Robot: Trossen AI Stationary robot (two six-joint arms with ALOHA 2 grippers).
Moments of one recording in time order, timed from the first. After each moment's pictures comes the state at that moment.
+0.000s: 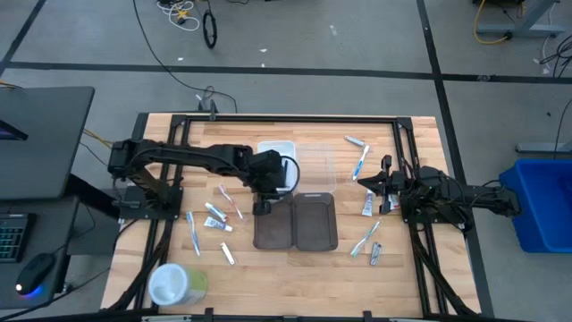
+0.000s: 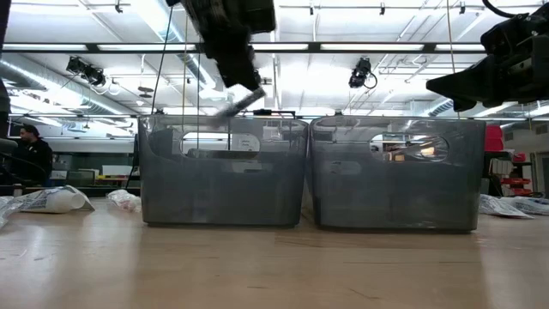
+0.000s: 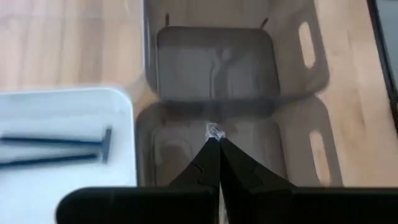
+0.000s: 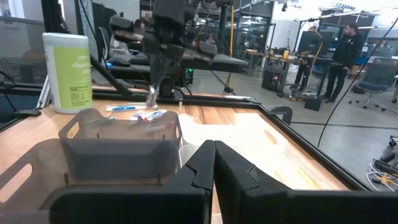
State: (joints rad) left arm 0.04 1.64 1.32 -0.65 0.18 -0.01; right arm -0.08 0.02 0.01 0.01 0.02 -0.11
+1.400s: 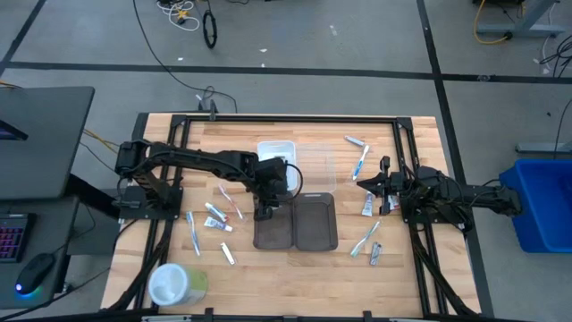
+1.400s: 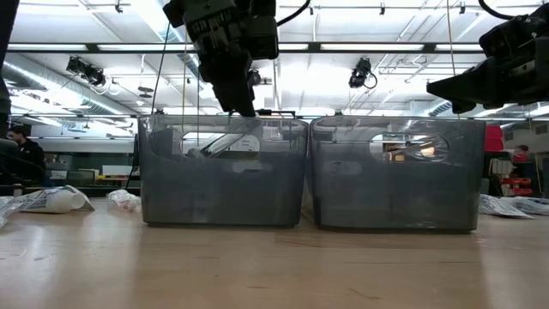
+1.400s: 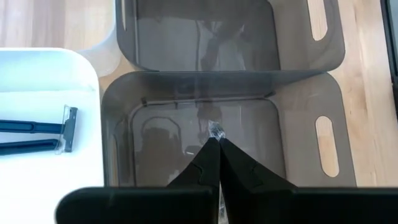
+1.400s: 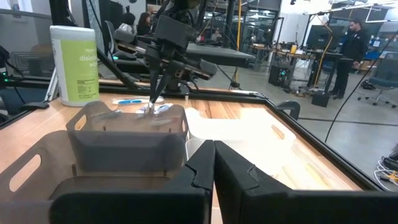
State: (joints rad) left arm 0.03 1.69 1.26 -0.61 0.24 -0.04; right arm -0.08 0.05 0.01 0.01 0.00 -0.10
